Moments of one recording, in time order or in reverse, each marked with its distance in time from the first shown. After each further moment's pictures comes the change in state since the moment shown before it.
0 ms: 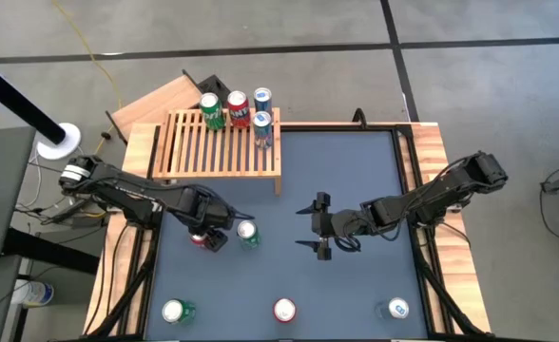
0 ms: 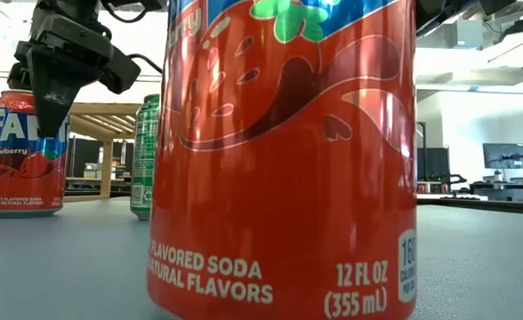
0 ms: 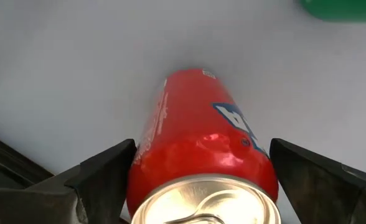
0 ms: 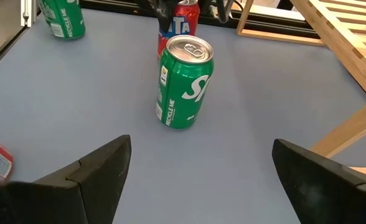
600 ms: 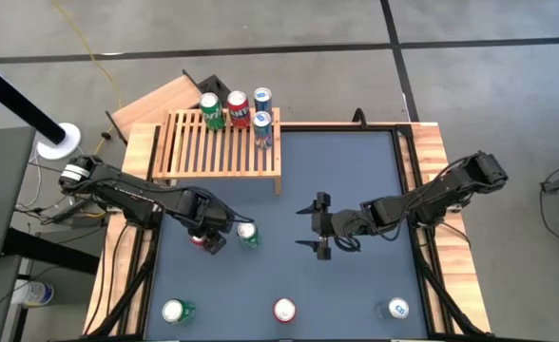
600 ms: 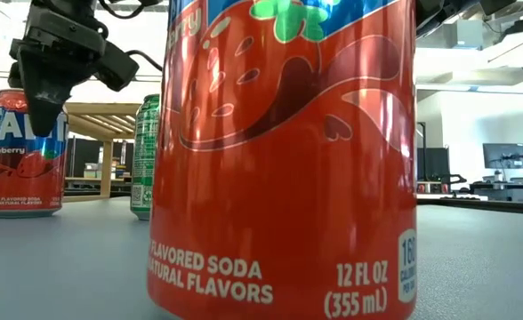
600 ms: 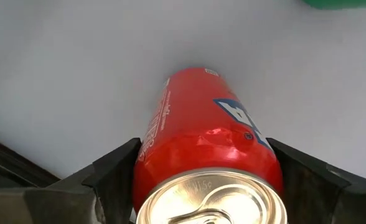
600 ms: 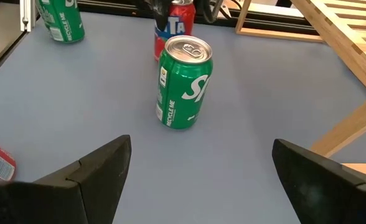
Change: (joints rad) left arm -0.025 0.000 0.000 -0.005 0.005 0.033; right arm 0.000 0.000 0.000 0.000 0.001 0.027
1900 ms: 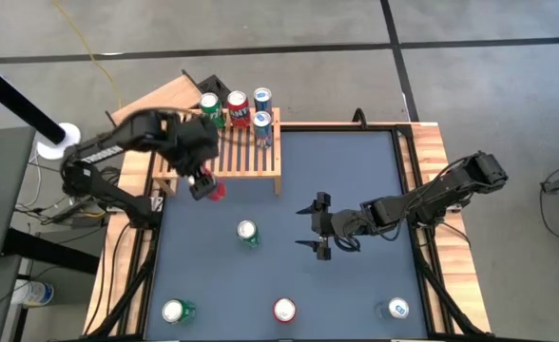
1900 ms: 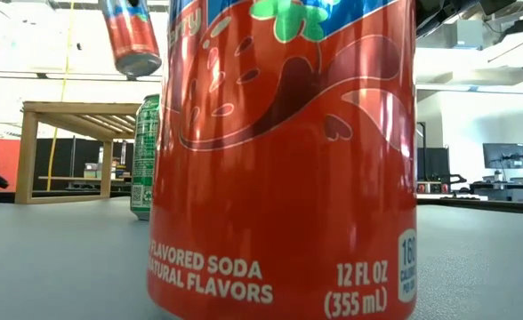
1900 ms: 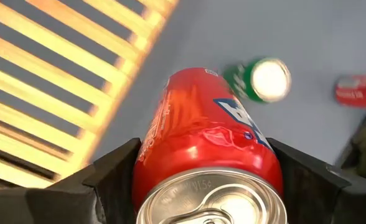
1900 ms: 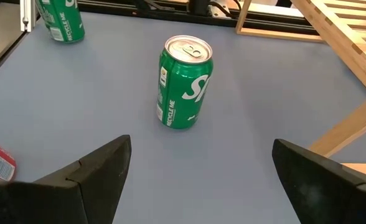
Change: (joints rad) left arm 0.440 0.007 0.792 -0.514 -0.029 0.653; right arm 0.000 0.000 0.000 0.000 0.000 0.000
